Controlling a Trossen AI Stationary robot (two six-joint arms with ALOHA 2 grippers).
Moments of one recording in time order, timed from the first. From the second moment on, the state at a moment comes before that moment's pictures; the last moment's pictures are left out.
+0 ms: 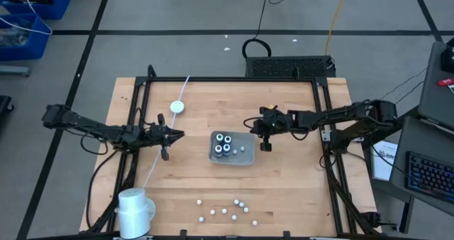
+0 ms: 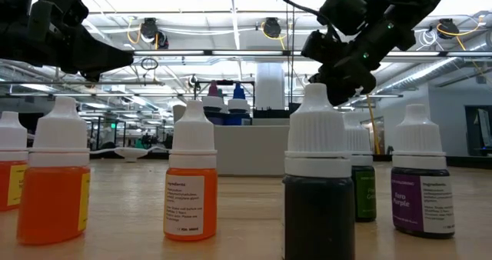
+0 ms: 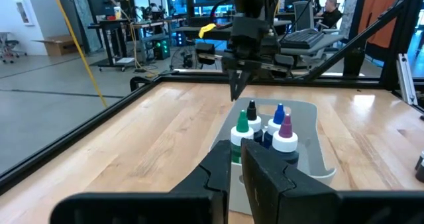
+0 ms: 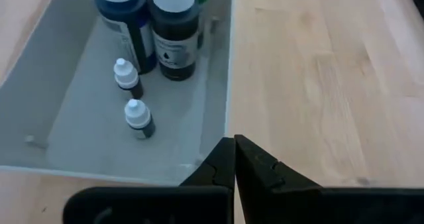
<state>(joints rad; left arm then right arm) -0.24 0.50 0.02 0.44 -0.42 0.00 -0.13 1.41 0.69 -0.01 0.01 -0.17</state>
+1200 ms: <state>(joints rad) -0.24 0.50 0.02 0.44 -0.42 0.00 -0.15 0.58 0.11 0.44 -0.32 -0.03</state>
